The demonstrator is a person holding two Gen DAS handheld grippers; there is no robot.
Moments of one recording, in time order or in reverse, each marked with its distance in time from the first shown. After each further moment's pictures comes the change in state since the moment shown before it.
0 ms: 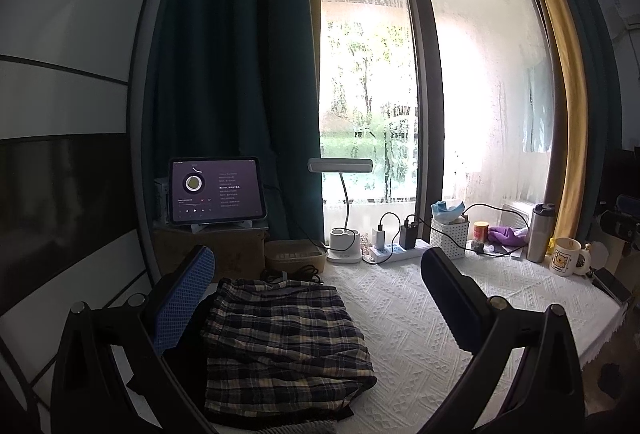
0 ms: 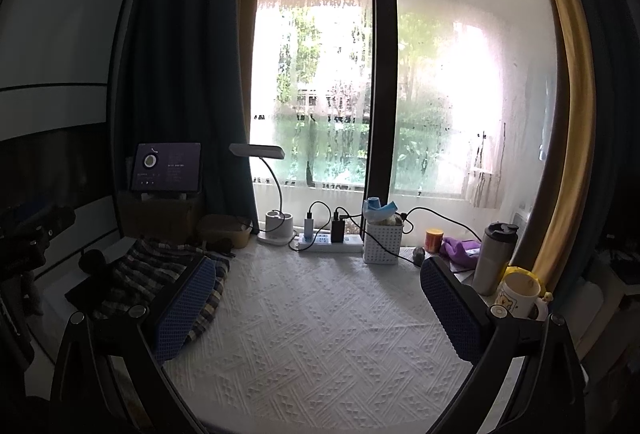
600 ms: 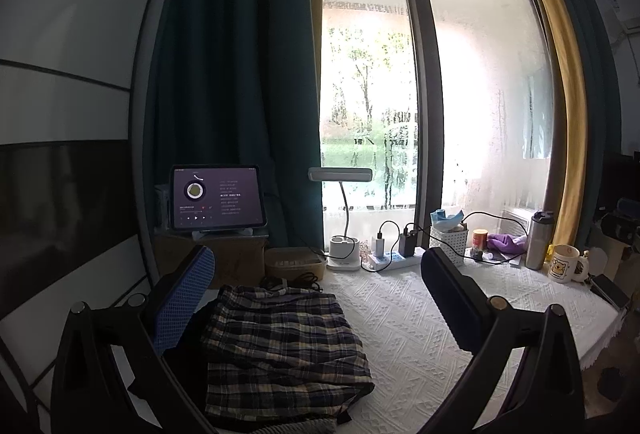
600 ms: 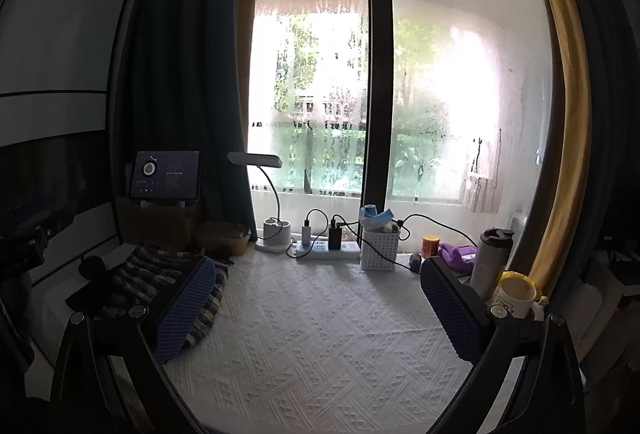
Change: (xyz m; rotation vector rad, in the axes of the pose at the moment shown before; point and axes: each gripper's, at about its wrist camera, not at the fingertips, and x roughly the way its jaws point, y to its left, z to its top) left arm -0.001 0.004 0.006 -0.009 -0.023 -0.003; right arm -0.005 -0.003 0.003 0.002 -0.021 -0.002
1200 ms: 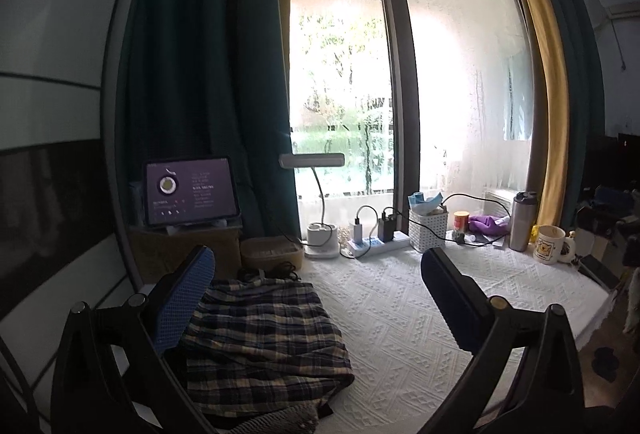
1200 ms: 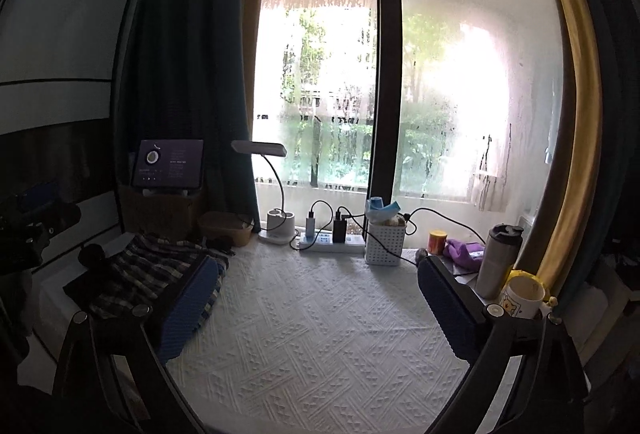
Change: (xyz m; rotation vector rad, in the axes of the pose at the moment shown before) left arm 0.011 -0.022 -0.003 0.059 0.040 -0.071; right arm 0.013 -0.012 -0.009 -0.027 0.009 0.035
